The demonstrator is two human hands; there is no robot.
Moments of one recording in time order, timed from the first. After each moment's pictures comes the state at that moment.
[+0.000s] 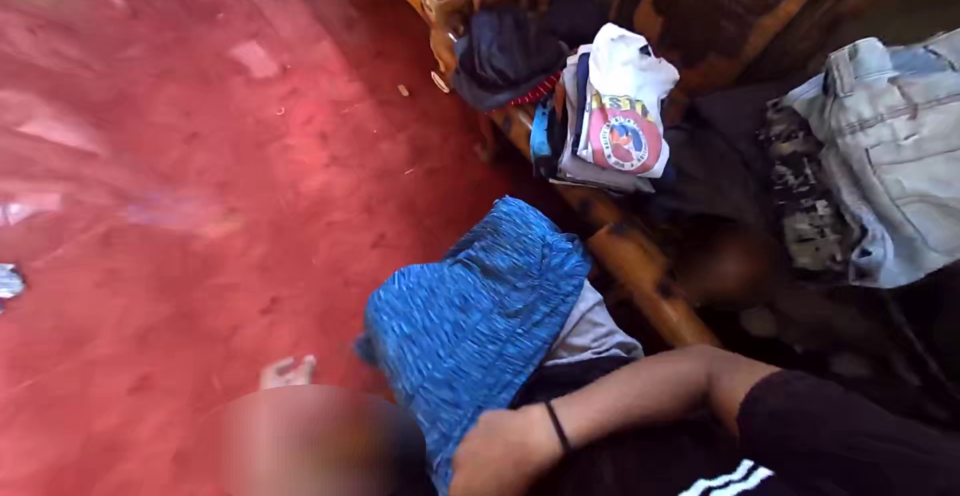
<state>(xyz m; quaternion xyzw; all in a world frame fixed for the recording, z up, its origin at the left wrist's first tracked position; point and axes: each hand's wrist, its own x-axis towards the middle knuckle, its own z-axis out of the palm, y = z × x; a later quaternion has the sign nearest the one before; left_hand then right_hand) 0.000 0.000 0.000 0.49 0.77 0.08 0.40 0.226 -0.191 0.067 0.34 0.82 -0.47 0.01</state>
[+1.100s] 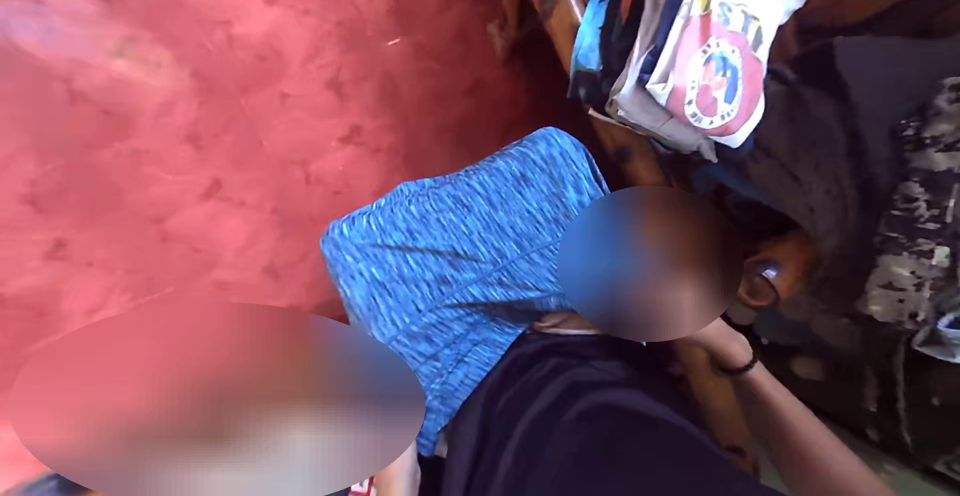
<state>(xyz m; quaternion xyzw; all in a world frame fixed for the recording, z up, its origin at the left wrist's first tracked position) 0.037 -0.210 -0.054 0.38 0.77 0.24 0.46 0.467 -0.253 -0.018 0.72 0.49 -0.46 -0.18</state>
